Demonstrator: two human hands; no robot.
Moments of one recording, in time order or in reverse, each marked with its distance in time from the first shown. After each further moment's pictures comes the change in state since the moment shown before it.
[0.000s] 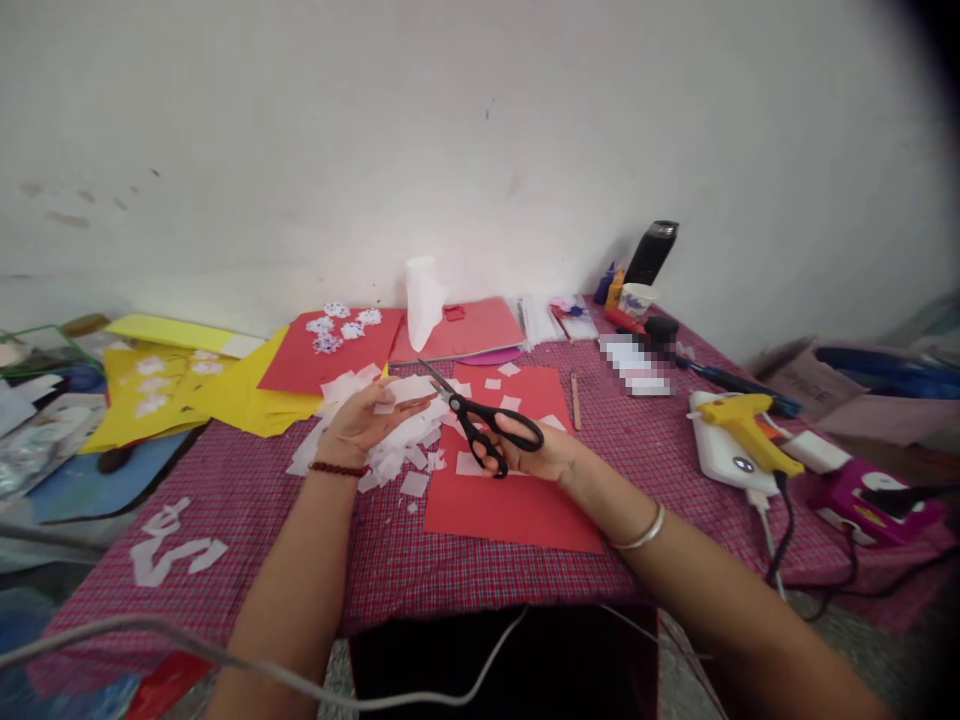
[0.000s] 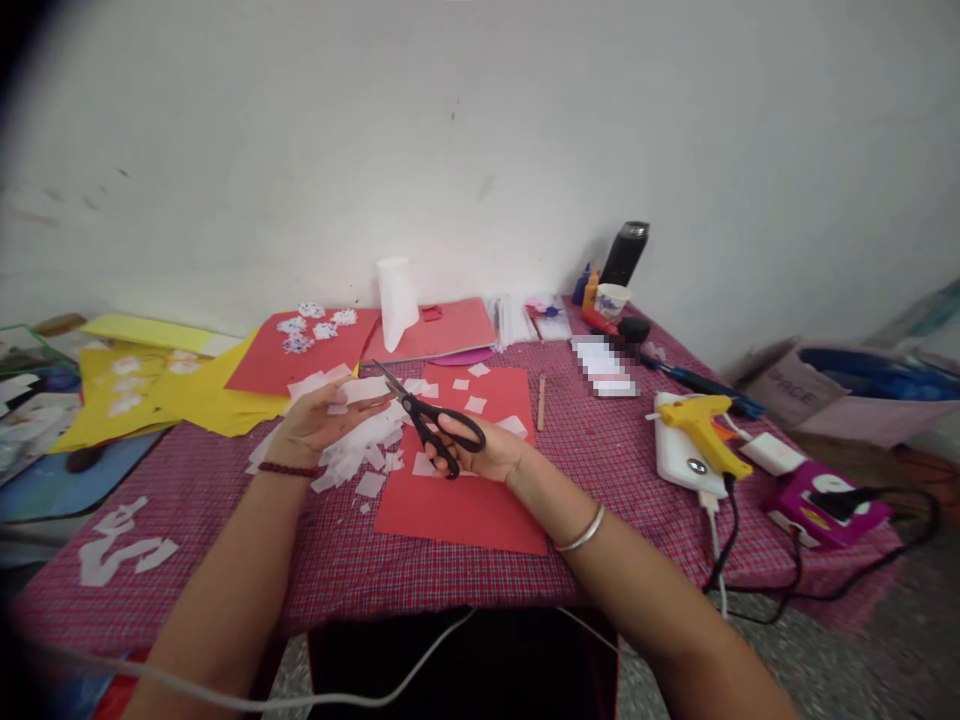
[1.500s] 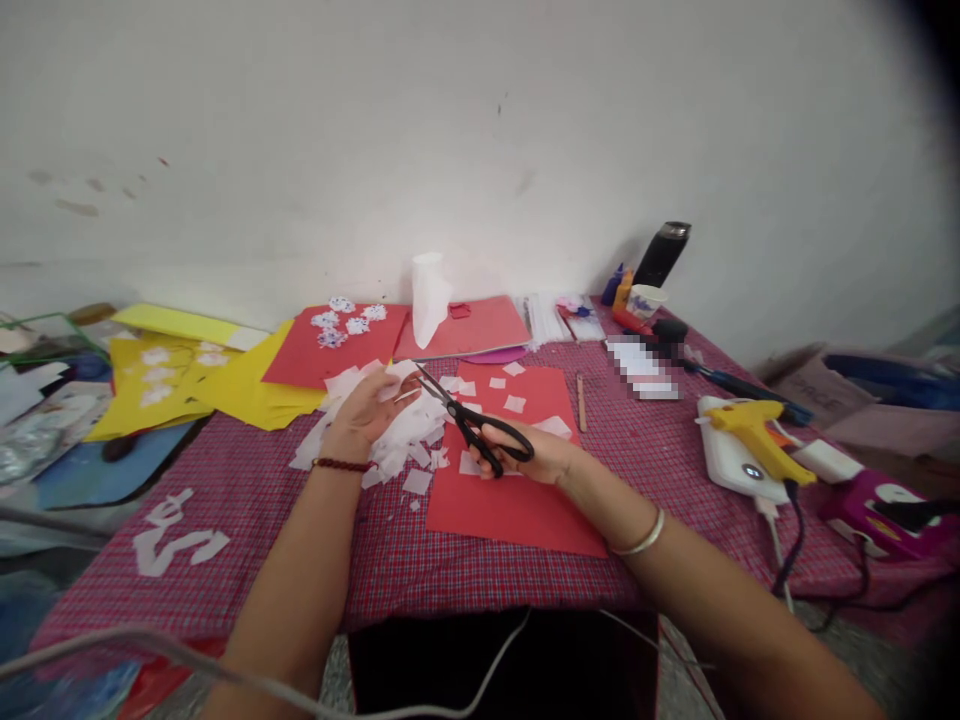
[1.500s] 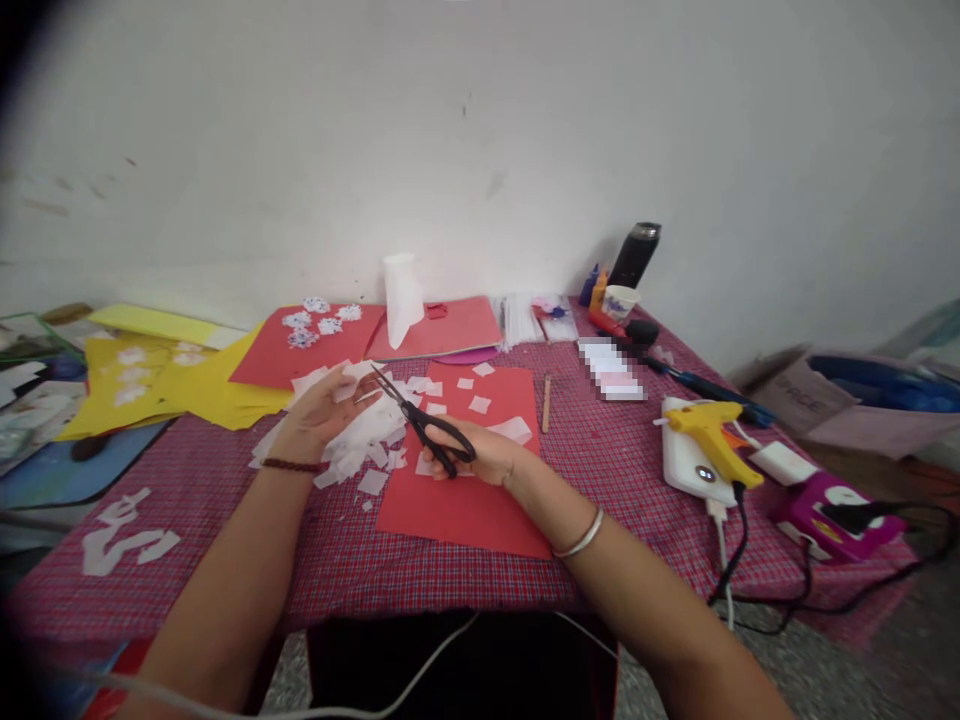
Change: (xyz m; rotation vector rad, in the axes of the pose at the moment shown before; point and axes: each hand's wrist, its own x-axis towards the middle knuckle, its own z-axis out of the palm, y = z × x) left_hand 0.016 -0.005 -0.007 -0.040 0.150 0.098; right_hand 0.008 0.004 0.007 -0.240 0.060 -0.003
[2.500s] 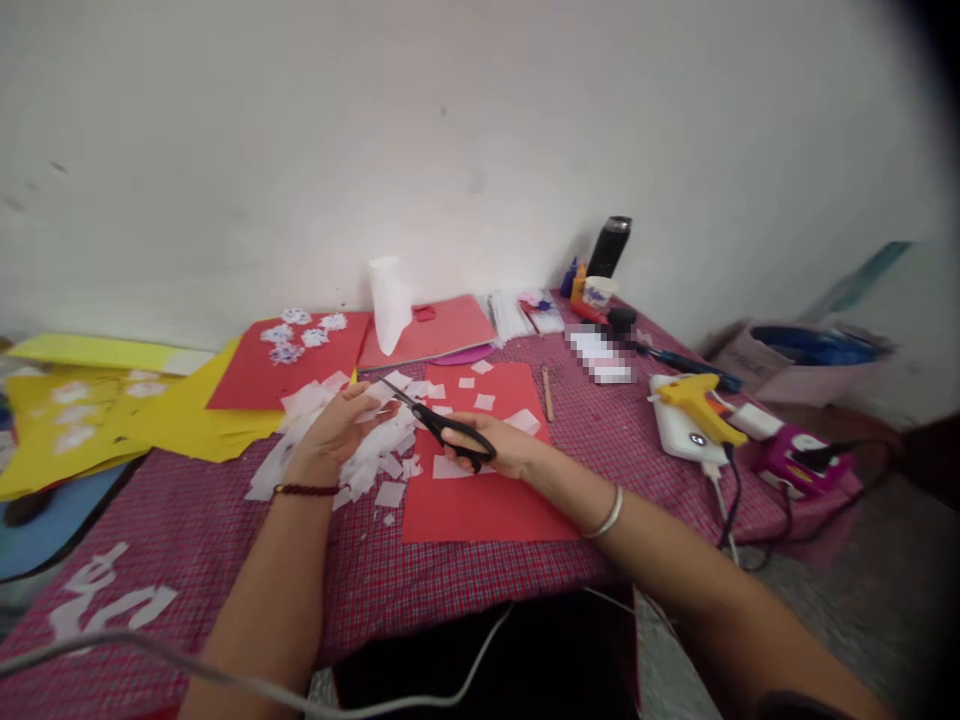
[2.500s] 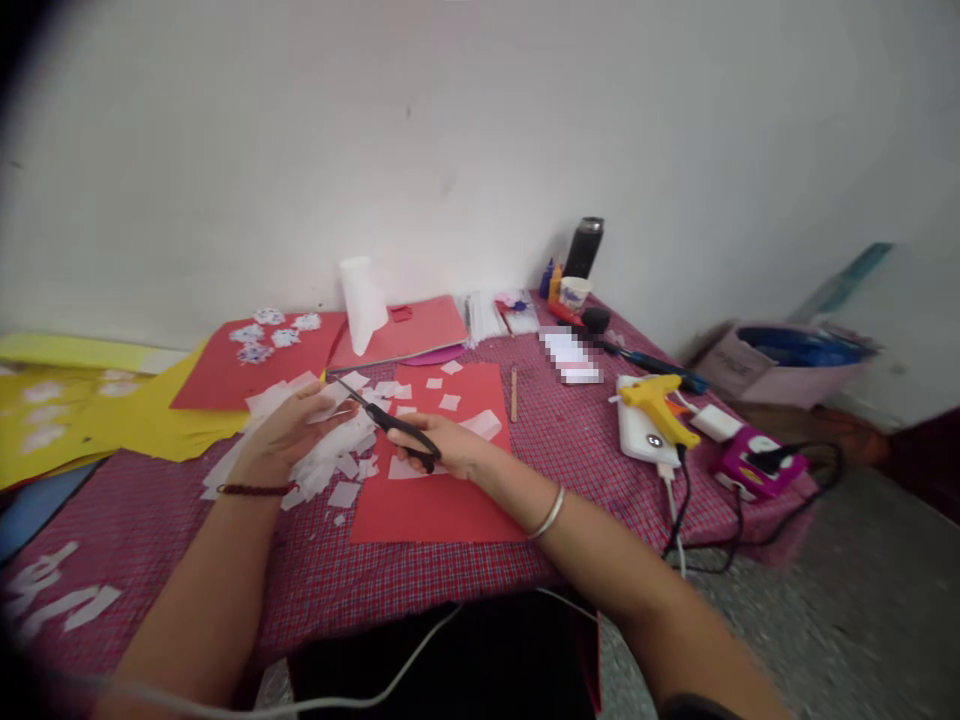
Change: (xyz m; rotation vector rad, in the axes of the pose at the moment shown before) left_hand -0.009 -0.002 0.011 0.268 -0.121 -0.028; right_hand 0.005 -0.001 0.010 -0.047 0.114 -0.123
